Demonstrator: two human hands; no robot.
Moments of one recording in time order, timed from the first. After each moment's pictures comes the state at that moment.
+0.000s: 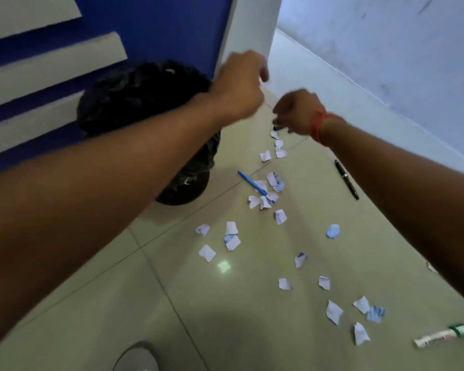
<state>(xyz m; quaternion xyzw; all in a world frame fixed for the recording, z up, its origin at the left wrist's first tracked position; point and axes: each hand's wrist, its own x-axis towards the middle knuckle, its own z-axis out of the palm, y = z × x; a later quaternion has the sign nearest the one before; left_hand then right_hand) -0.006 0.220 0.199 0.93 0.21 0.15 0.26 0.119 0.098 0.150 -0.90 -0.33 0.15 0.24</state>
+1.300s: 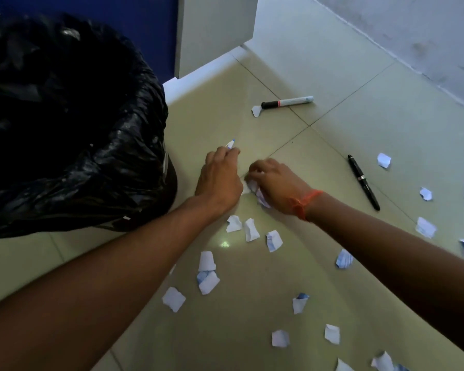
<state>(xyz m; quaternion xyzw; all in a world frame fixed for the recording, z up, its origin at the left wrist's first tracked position) 0.032 0.189 -0.028 0.93 0.26 0.02 0.25 0.139 0.061 -0.043 -0.81 -0.58 0.13 0.04</state>
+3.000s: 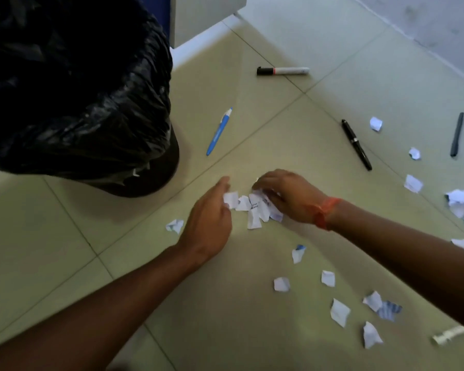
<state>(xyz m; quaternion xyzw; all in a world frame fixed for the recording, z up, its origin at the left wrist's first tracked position) -0.104 0.125 -0.031 0.84 0.30 0.03 0.46 0.066 -0.008 -0.022 -0.80 -0.54 0.23 0.13</state>
